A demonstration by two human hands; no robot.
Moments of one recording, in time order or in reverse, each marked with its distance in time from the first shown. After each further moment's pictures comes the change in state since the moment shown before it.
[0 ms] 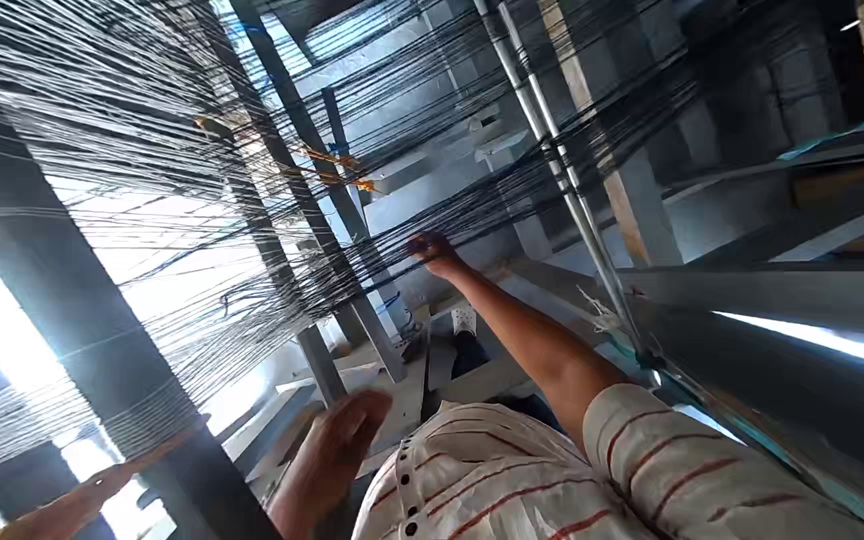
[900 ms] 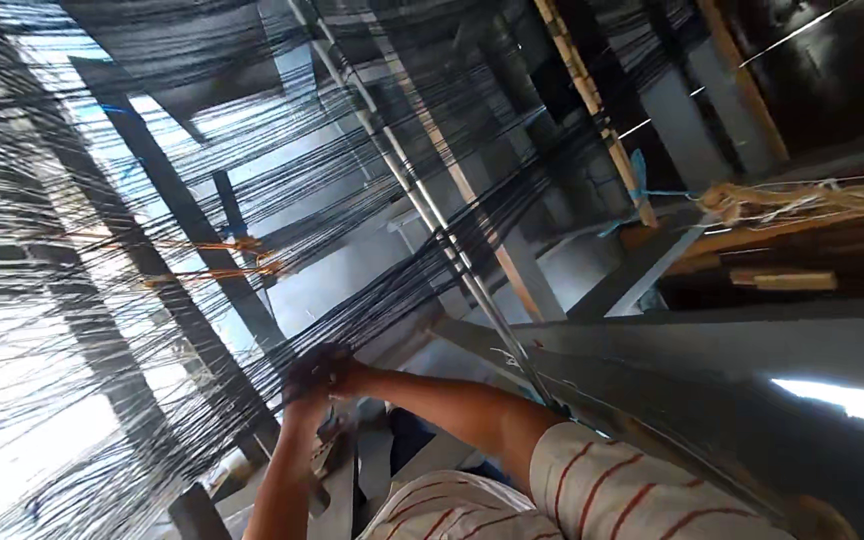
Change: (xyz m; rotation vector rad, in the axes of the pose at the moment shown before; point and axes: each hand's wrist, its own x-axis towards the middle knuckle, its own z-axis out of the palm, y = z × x) left_hand 0.225 -0.019 0.035 -0.449 0.479 0.152; right_hand -0.033 -0.034 0.008 -0.152 -0.451 0.110
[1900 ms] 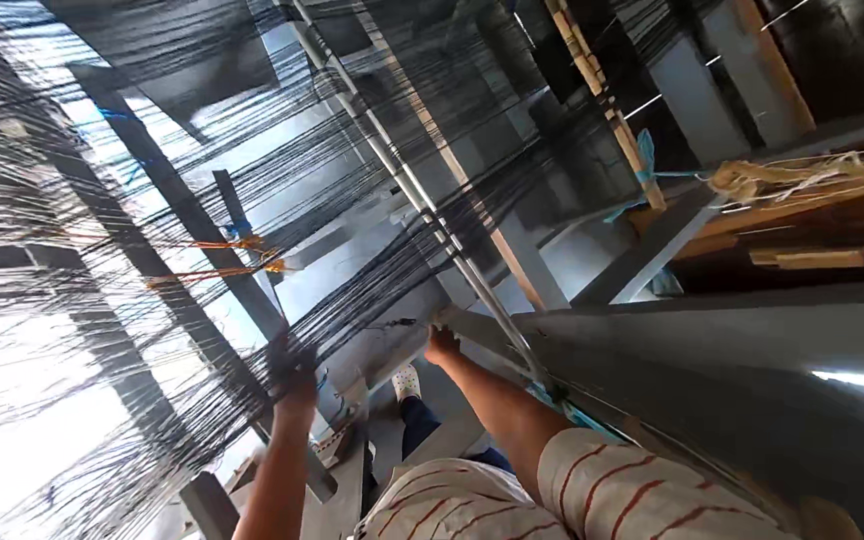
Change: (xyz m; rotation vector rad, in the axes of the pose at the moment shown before) left_hand 0.007 0.011 -0.013 0.158 0.110 -0.104; right_hand -0.068 0.127 -0.048 -0.162 0.258 0.892
